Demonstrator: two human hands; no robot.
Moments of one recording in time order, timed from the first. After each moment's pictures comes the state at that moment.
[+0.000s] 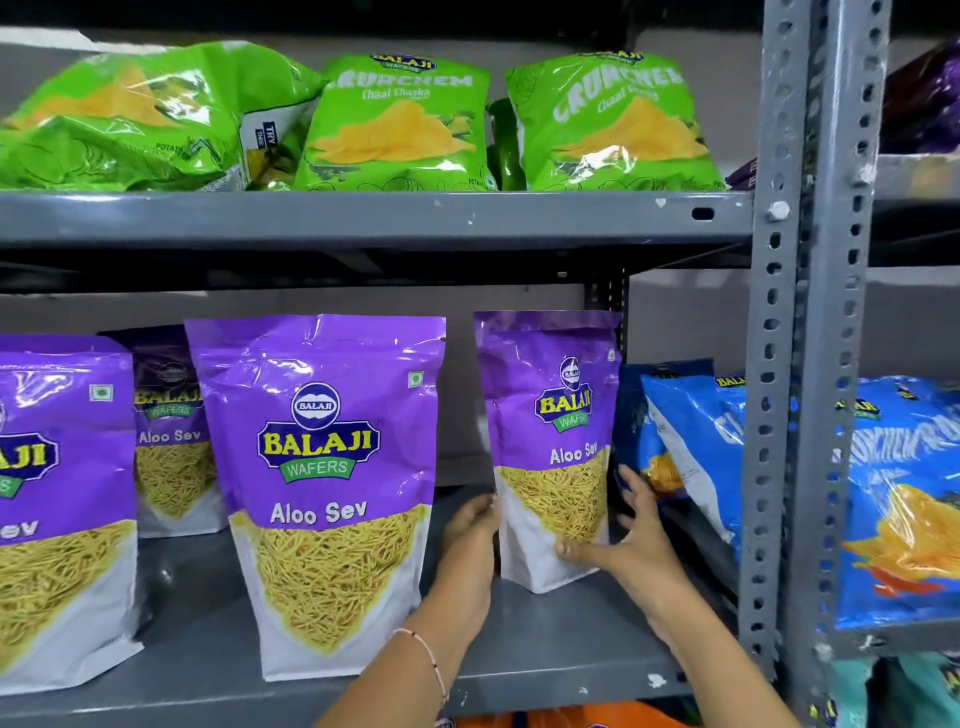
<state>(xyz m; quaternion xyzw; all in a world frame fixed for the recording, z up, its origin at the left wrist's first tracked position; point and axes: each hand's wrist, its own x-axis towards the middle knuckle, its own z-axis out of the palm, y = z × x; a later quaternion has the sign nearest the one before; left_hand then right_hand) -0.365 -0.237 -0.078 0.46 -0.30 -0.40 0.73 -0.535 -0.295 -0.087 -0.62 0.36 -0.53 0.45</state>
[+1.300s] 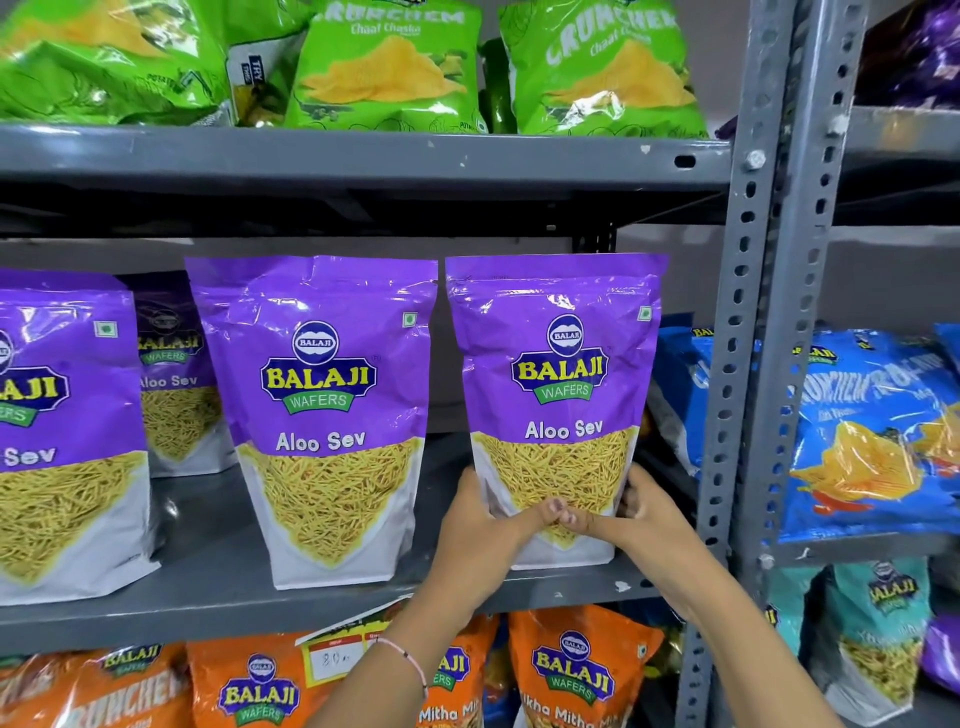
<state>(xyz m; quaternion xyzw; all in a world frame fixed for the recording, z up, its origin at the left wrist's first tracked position) -0.396 -0.159 -0.088 0.57 -0.52 -0.24 0.59 -0.574 -0.230 -0.093 -0.68 0.29 -0.48 0.47</state>
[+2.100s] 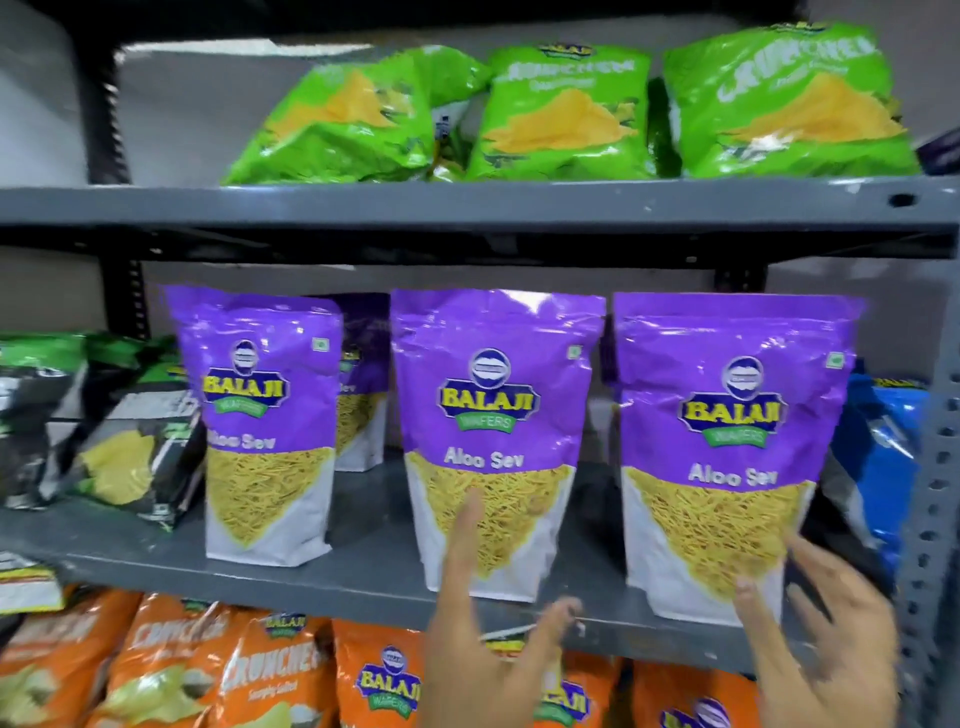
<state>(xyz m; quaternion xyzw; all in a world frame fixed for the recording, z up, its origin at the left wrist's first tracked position) -0.332 -0.034 -0.116 0.51 -0.52 0.06 0.68 -0.526 -0.157 -0.118 -0.57 0.27 -0.73 0.25</state>
